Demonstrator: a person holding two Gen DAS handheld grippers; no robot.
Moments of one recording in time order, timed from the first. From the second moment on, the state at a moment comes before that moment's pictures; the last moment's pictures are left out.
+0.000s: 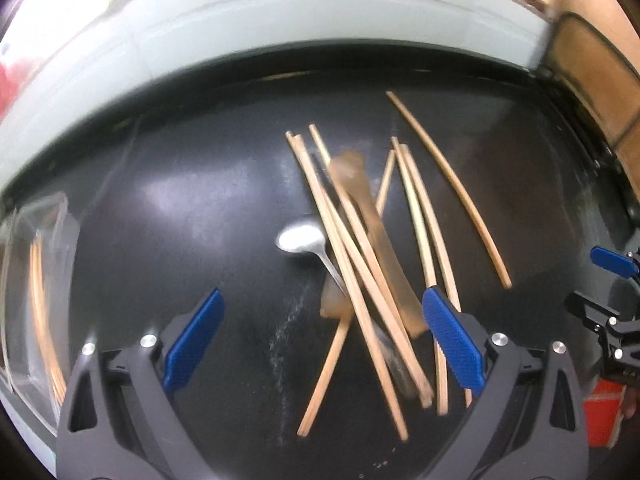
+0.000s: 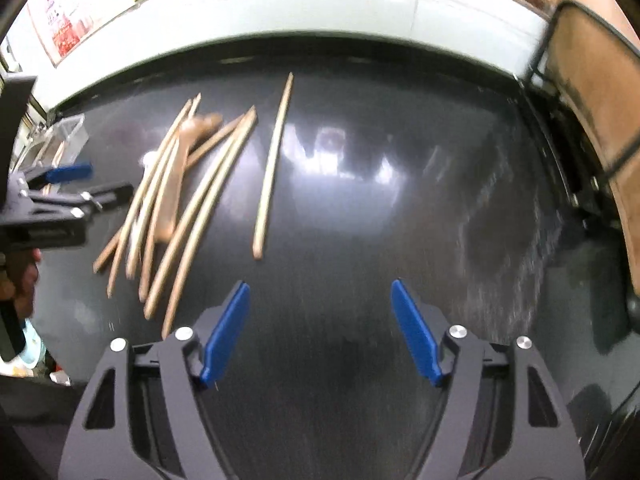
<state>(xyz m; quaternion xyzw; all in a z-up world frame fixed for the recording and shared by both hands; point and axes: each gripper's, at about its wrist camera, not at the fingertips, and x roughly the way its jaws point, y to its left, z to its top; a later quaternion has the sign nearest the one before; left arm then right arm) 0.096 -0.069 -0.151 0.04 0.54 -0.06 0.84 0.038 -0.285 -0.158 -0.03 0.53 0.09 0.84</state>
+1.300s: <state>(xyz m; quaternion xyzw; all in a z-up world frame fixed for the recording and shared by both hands) 0.131 -0.061 -0.152 -0.05 0.57 -0.08 0.81 0.149 -0.264 -0.186 0.04 0.58 0.14 0.80</state>
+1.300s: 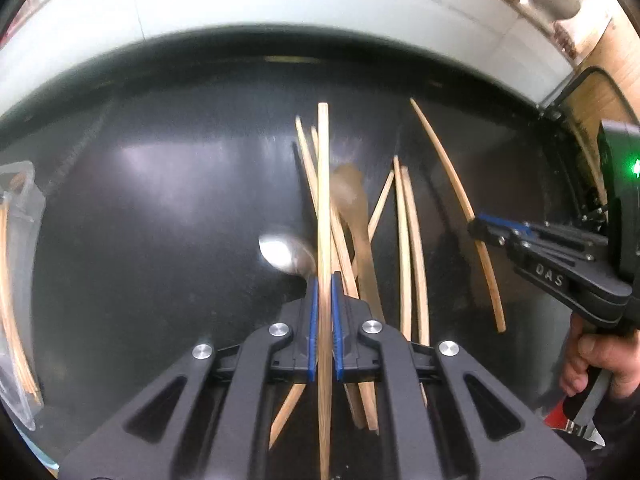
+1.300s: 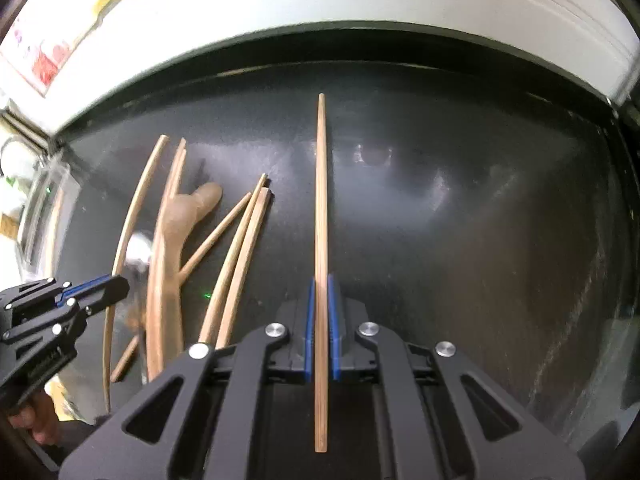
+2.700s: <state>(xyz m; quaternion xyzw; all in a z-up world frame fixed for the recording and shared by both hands) 0.038 0.199 -0.022 -0.11 0.52 0.05 0.85 0.059 -0.019 -0.023 0.09 0.54 0.31 0.78</state>
